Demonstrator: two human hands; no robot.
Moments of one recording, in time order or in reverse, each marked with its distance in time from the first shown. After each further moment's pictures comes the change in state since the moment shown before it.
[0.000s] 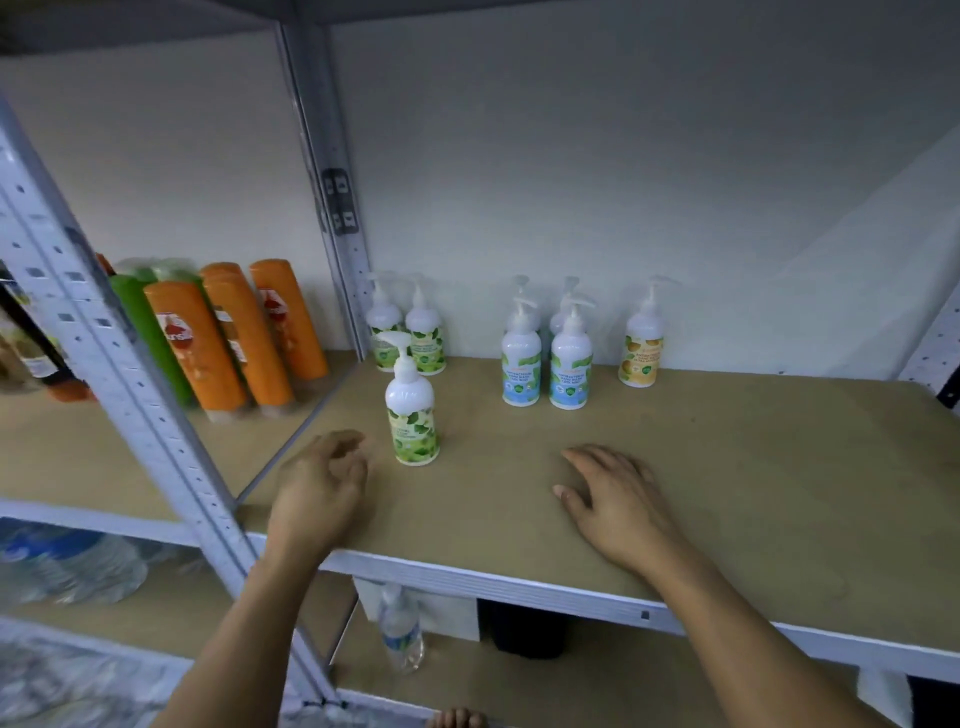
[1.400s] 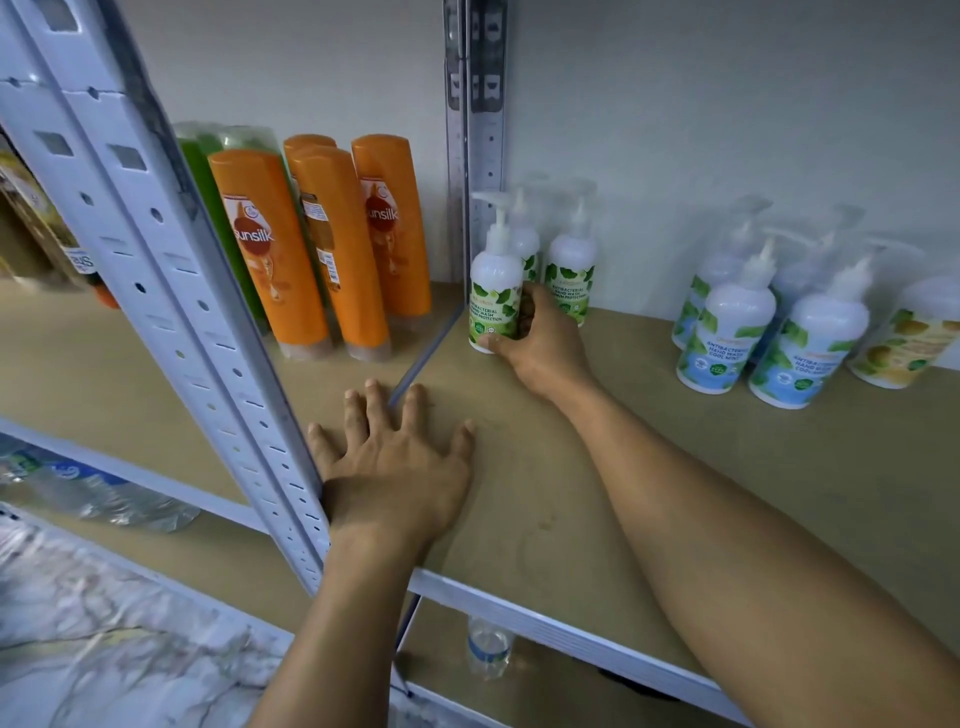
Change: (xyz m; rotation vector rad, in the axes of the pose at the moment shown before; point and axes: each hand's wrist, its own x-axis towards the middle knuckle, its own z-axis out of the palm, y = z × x) left_hand 0.054 -0.069 0.006 0.605 -0.335 -0.244; right_hand 0.246 -0.199 0.123 0.776 0.119 -0.047
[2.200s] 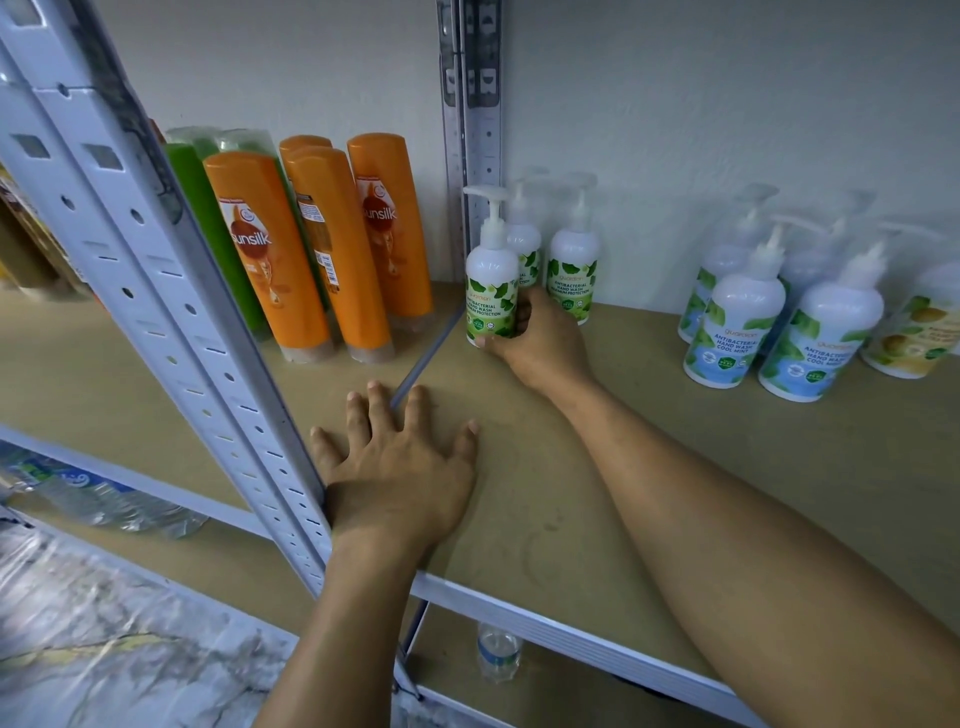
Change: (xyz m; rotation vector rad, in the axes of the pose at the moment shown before) left_hand 0.000 -0.002 0.000 0.009 -0.004 0.035; right_hand 0.002 0.000 0.007 -0.102 0.028 0.038
